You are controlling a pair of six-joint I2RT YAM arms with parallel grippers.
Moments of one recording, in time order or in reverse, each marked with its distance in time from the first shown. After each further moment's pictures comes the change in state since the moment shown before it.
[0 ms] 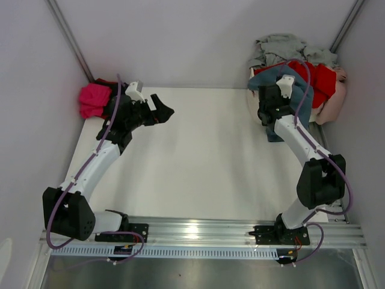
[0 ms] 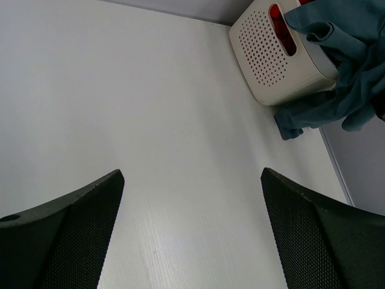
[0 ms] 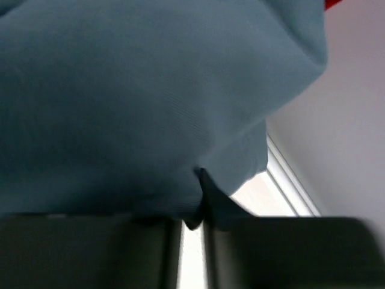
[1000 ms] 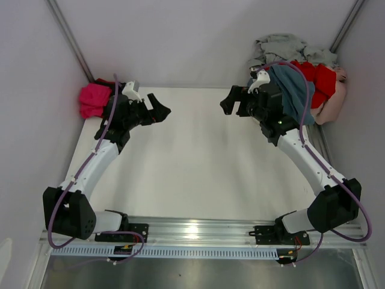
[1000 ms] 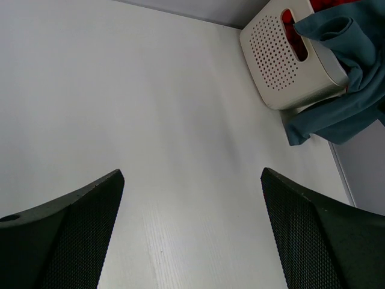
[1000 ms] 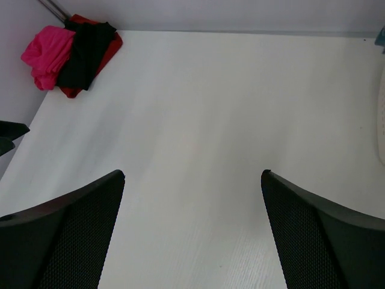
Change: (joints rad) left arm 0.037 0.006 0.000 -0.008 0.004 0.000; right arm 0.116 -0.198 -0.082 0.232 -1.011 0.141
